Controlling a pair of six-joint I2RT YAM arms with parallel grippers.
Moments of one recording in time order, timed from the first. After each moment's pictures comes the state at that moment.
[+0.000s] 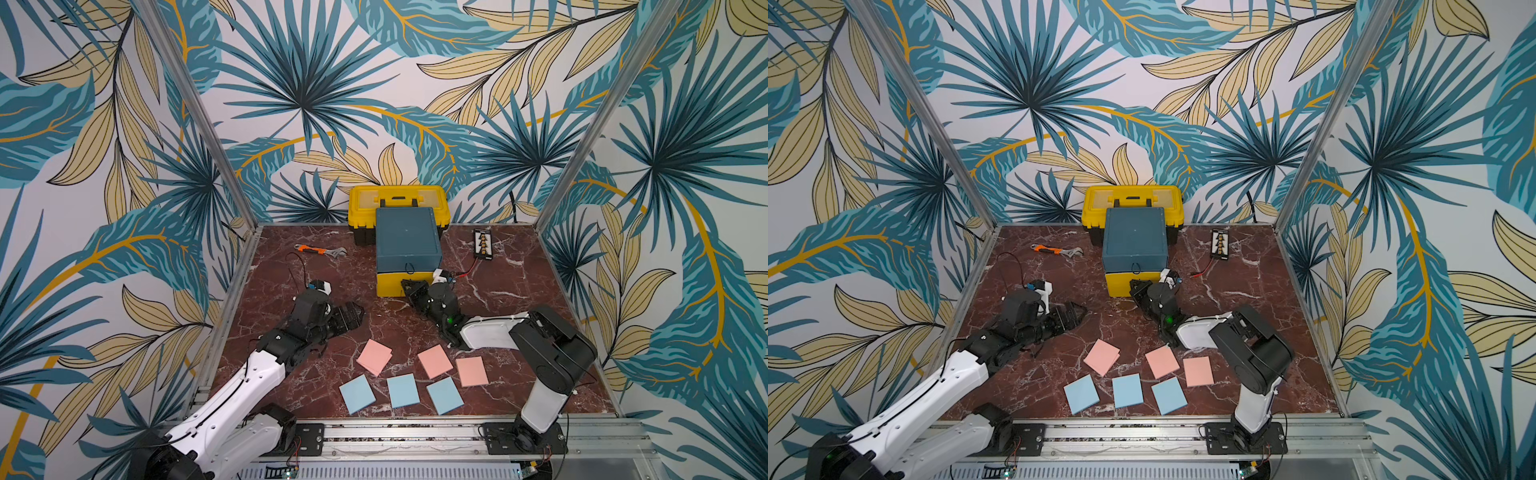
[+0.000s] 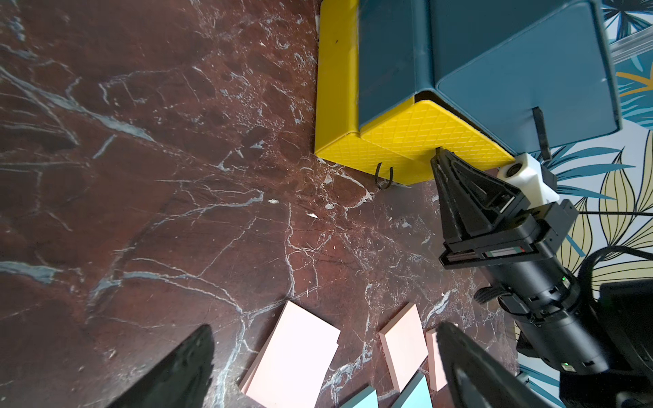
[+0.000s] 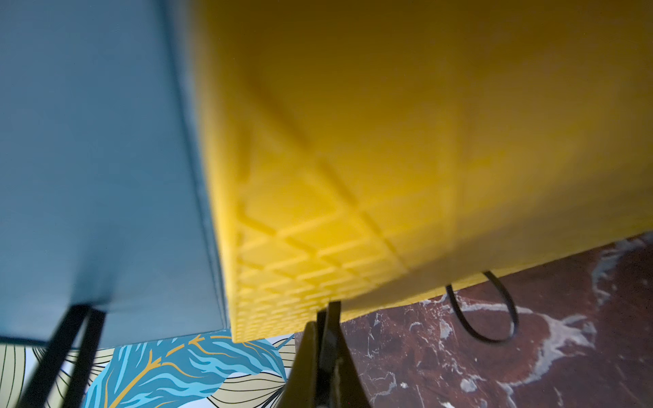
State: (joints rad) left arm -0.43 0.96 0.65 -0.37 0.15 -0.81; right arm 0.65 1.79 0.77 0.77 0.13 1.39
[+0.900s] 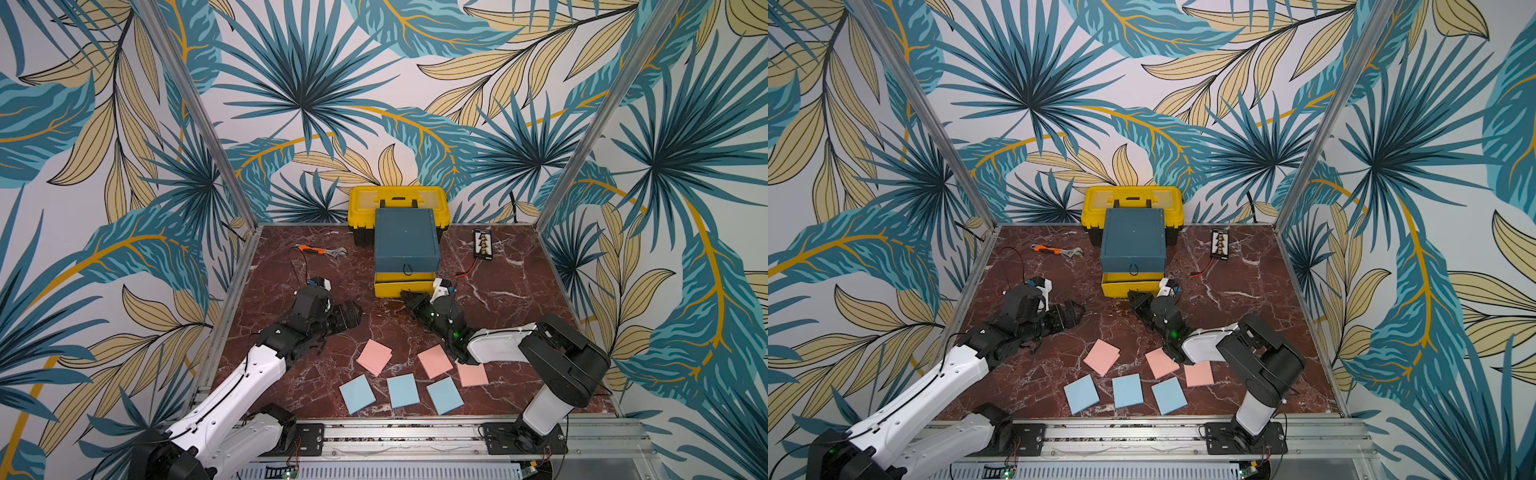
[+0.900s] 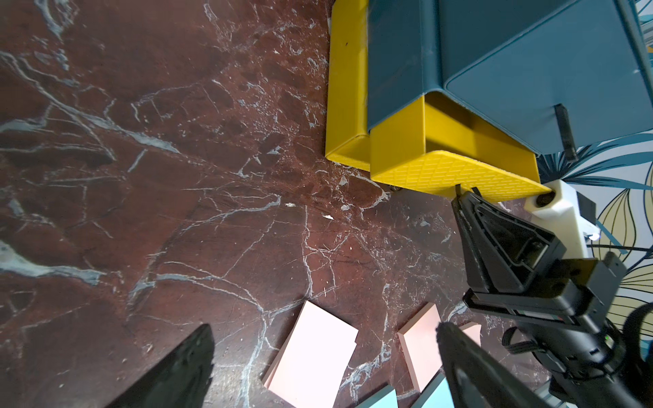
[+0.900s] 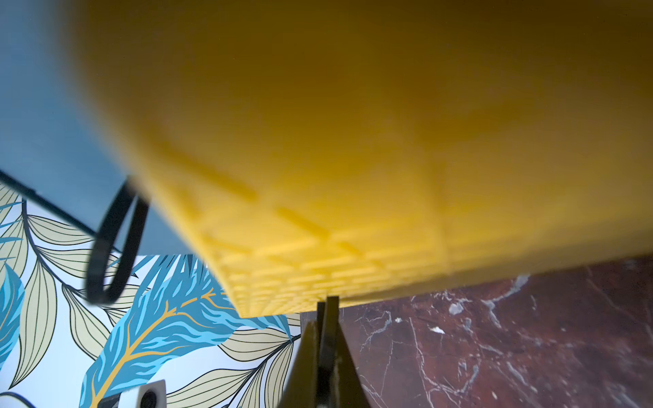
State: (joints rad) left arm -0.42 0.99 0.72 -0.47 0.11 -0.73; right arm 0.71 1.68 0.61 0.85 0.11 1.38
